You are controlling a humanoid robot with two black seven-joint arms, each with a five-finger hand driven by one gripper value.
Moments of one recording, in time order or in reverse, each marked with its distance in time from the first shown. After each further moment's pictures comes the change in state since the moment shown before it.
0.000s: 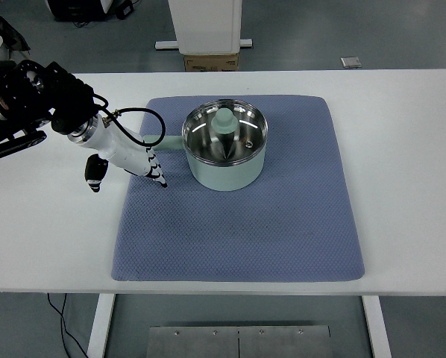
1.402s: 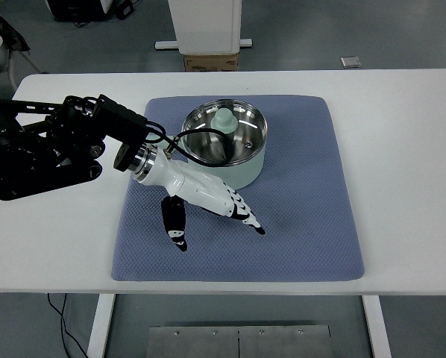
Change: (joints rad) left arm 0.054 -0.083 -0.094 -0.213 -0.538 0.010 0.000; right arm 0.000 0.000 0.000 0.000 0.000 0.000 0.000
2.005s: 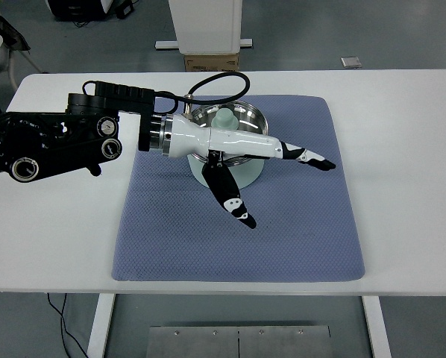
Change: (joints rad) left arm 0.062 -0.027 -0.152 0.022 -0.499 0.023 0.000; right arm 0.000 0.000 0.000 0.000 0.000 0.000 0.000
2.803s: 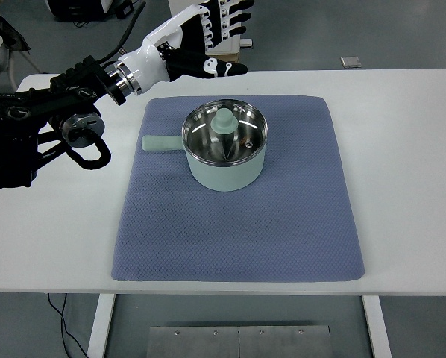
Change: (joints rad) left arm 0.077 -0.052 -0.032 0.335 -0.826 0.049 0.000; right arm 0.000 0.000 0.000 0.000 0.000 0.000 0.000
